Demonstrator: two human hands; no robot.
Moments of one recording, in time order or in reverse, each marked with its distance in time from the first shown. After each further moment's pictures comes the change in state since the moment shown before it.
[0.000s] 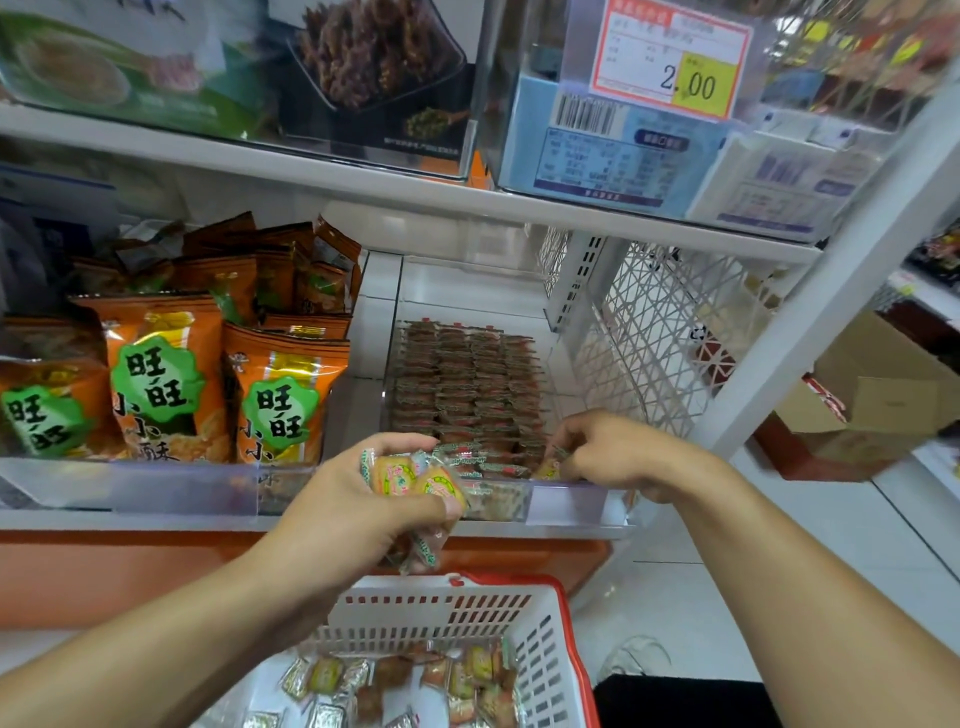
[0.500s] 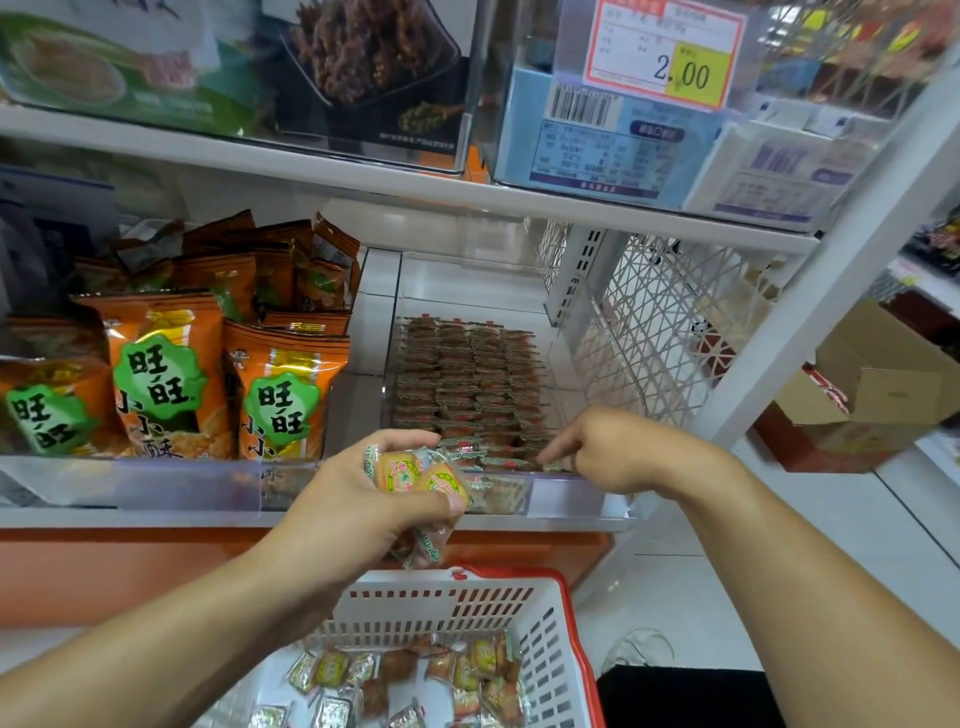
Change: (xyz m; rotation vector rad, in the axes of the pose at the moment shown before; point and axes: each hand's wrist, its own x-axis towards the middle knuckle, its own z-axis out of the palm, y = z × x) left_hand -0.004 0.004 0.004 -0.013 -0.008 0.009; right_hand -0.010 -0.007 -0.006 -0.220 -0.059 -0.092
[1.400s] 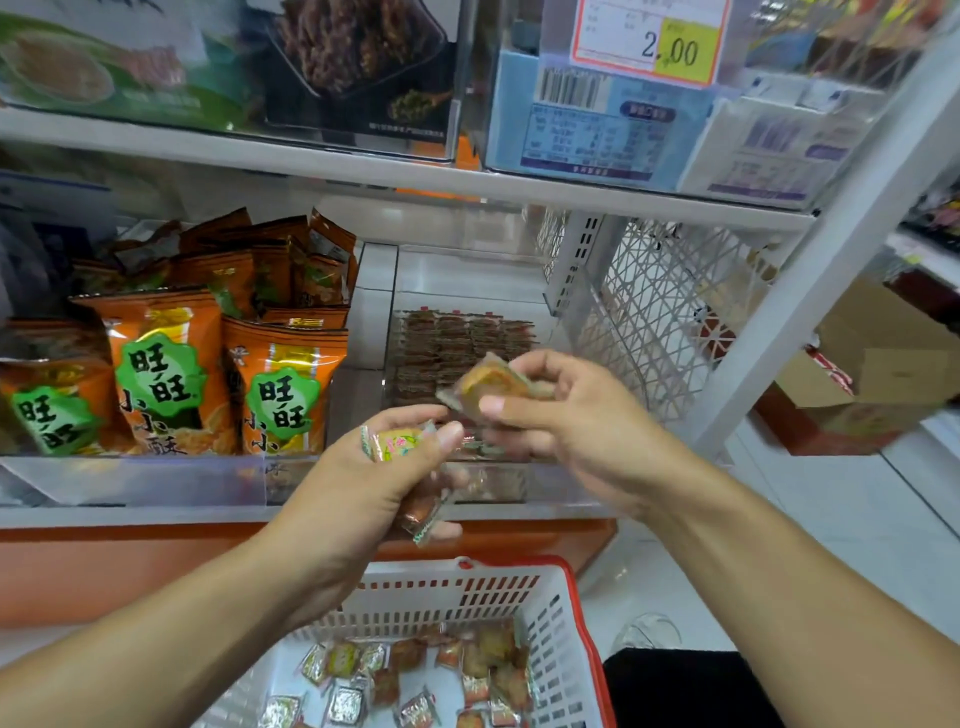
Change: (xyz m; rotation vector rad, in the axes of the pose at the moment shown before) left_hand -0.004 0.009 0.011 -0.198 -0.011 0.036; right_hand -0.039 -0.052 0.013 1.296 0.153 -0.276
